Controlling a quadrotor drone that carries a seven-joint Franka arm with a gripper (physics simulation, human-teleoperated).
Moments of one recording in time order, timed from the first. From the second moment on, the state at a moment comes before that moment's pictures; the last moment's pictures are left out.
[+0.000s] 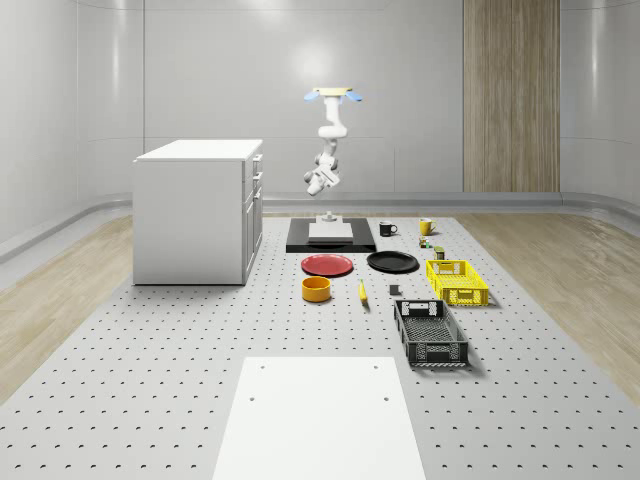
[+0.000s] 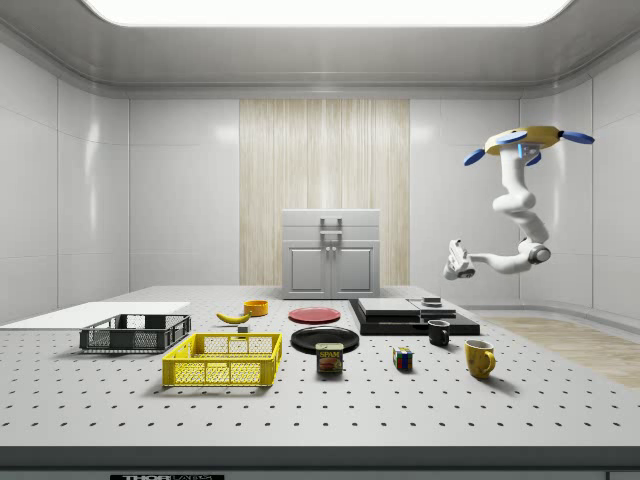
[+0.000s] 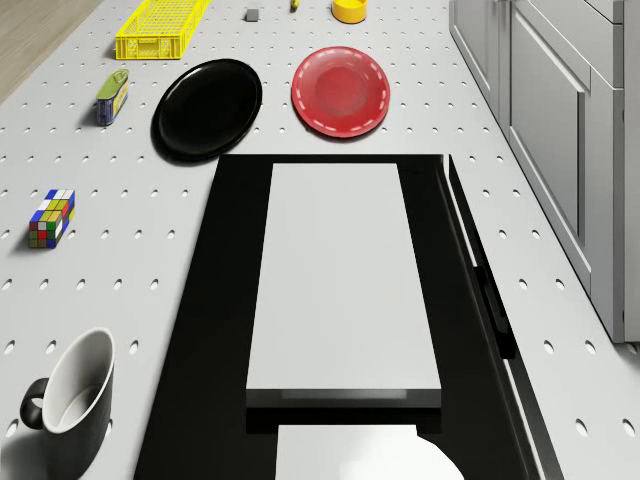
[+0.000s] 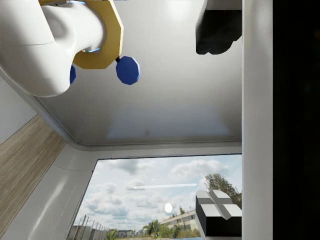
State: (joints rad) arm -0.15 -0.76 0.44 -2.21 -0.63 1.42 0.88
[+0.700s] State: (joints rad) arm -0.76 -0.94 1.12 -2.85 -1.86 1.25 1.38
